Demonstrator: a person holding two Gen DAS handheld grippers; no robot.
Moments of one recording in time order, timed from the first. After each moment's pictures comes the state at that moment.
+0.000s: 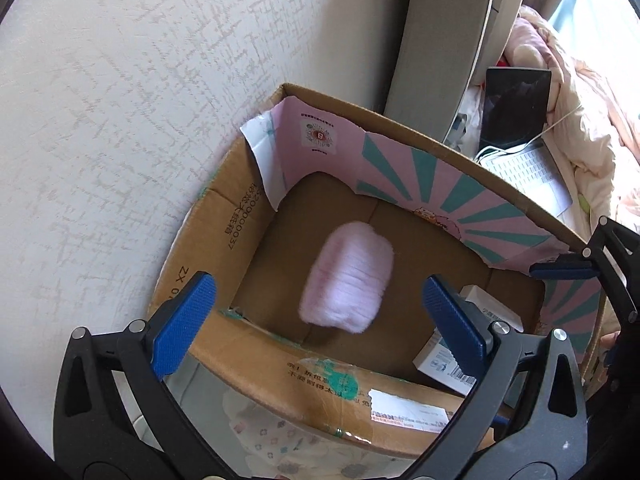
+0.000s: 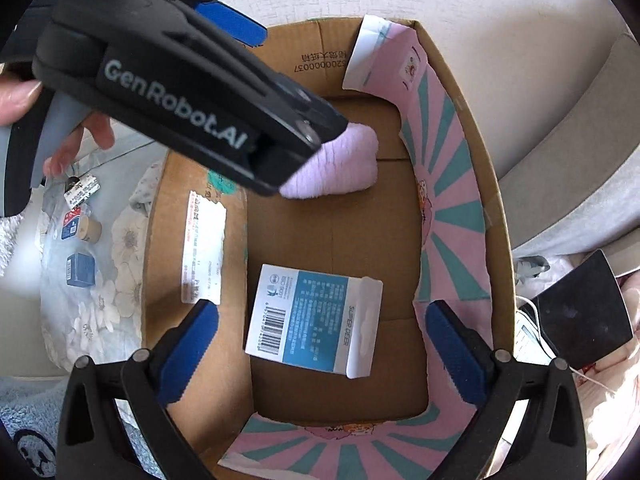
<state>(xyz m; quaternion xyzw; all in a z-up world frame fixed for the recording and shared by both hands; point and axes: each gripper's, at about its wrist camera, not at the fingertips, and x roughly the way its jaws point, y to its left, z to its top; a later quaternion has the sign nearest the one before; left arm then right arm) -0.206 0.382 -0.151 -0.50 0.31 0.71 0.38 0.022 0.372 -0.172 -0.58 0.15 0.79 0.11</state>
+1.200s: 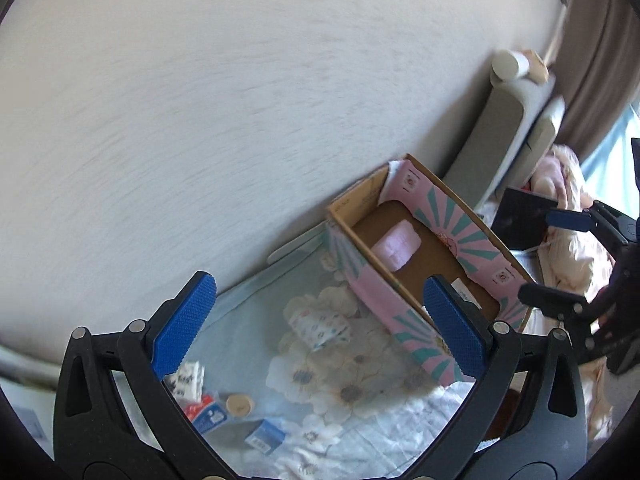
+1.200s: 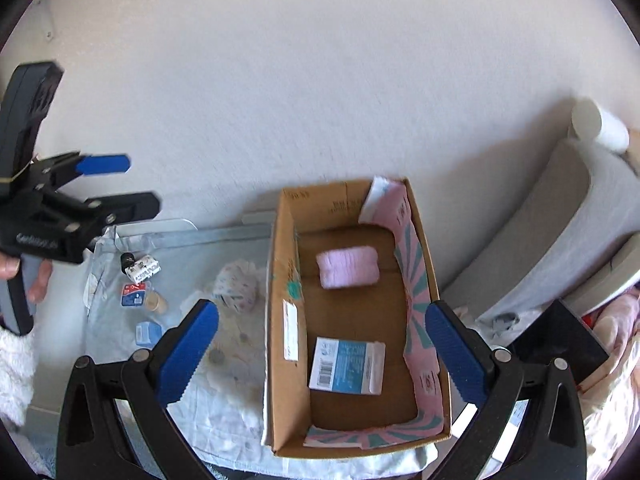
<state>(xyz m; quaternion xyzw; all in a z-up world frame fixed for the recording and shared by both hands) -0.166 0.146 0.016 -0.45 0.11 0.84 0.27 0.026 0.337 -0.030 -0.46 0.12 0.87 0.15</state>
